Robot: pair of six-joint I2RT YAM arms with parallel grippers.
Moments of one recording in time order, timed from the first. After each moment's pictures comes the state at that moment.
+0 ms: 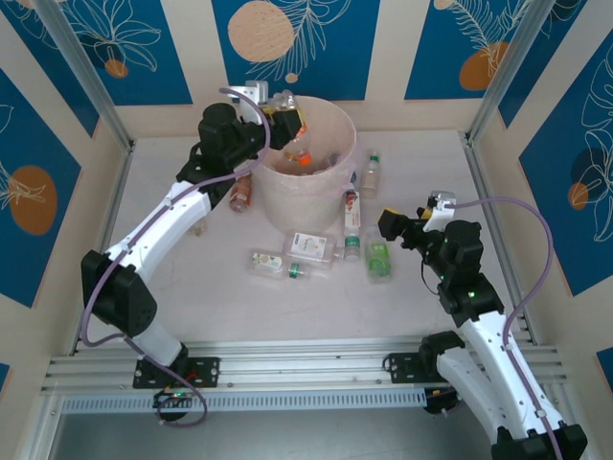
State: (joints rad) left arm -0.49 1.62 1.54 0.02 0.30 -0.39; right arm 0.22 0.62 0.61 -0.22 -0.10 0.37
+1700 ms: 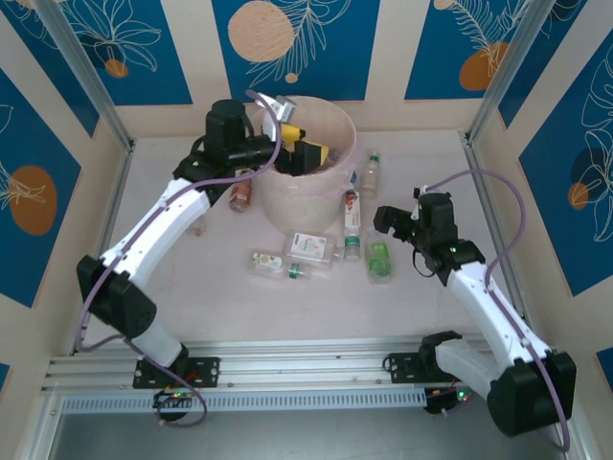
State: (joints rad) left arm -0.53 1.58 1.63 -0.24 0.61 -0.24; right arm 0.22 1.03 0.78 -0.46 0.01 0.45
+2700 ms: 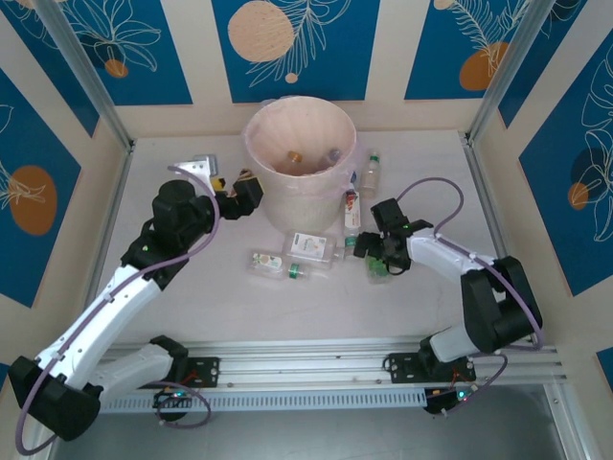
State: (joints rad) left arm -0.48 0.97 0.94 -0.18 -0.03 -0.48; right arm 0.37 1.49 0.81 -0.58 0.10 0.62
